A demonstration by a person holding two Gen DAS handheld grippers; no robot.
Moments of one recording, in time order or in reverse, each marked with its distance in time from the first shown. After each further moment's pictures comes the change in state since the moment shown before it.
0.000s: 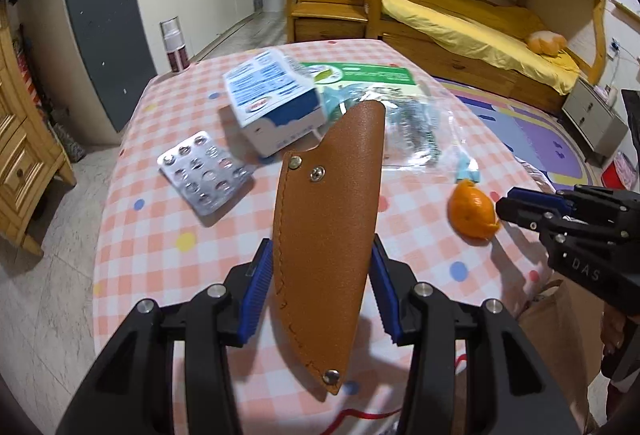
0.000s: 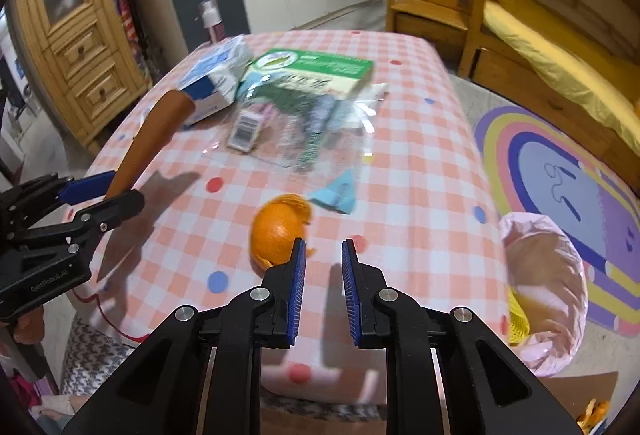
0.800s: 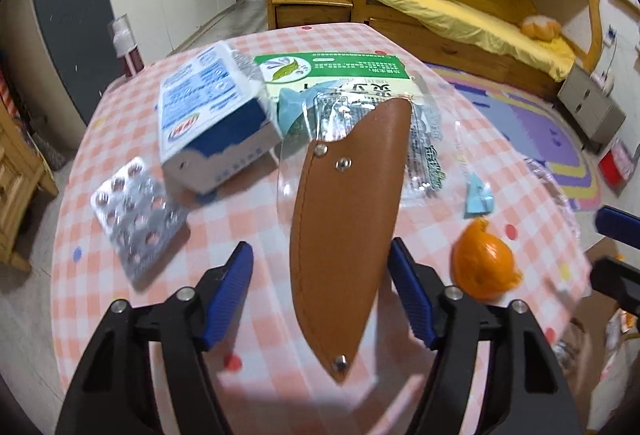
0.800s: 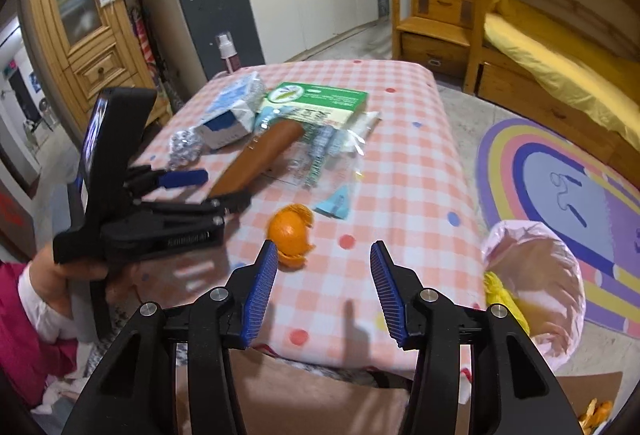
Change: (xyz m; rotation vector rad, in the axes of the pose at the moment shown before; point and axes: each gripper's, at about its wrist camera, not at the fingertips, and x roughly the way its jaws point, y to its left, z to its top) left arm 0.059 -0.028 0.036 0.060 0.046 -0.024; right arm -0.050 -0.021 -0.008 0.031 -0.082 0.042
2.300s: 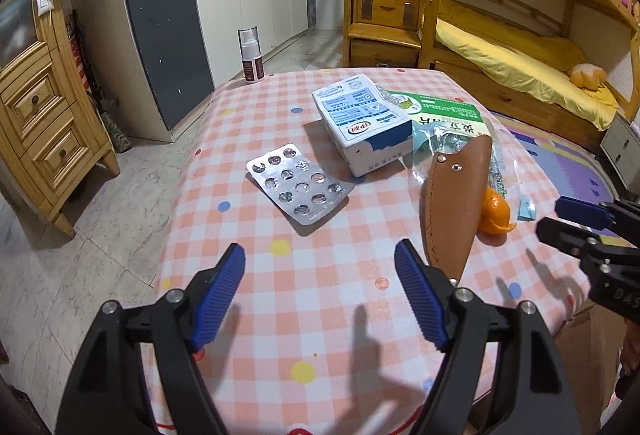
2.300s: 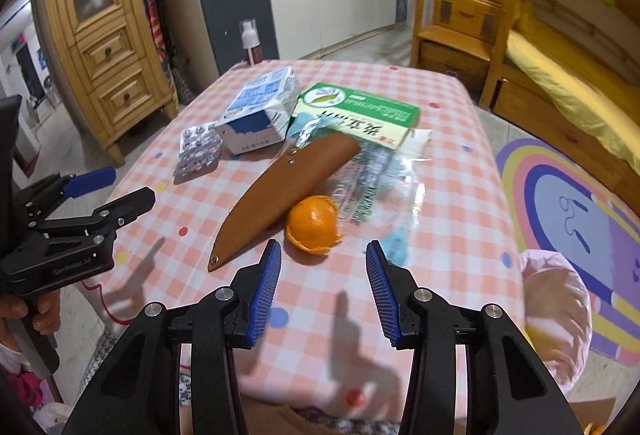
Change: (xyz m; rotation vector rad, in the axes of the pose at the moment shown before) left arm -0.078 0.070 -0.047 -0.157 -0.118 0.177; right arm 0.040 0.052 0.022 -0.091 0.009 0.008
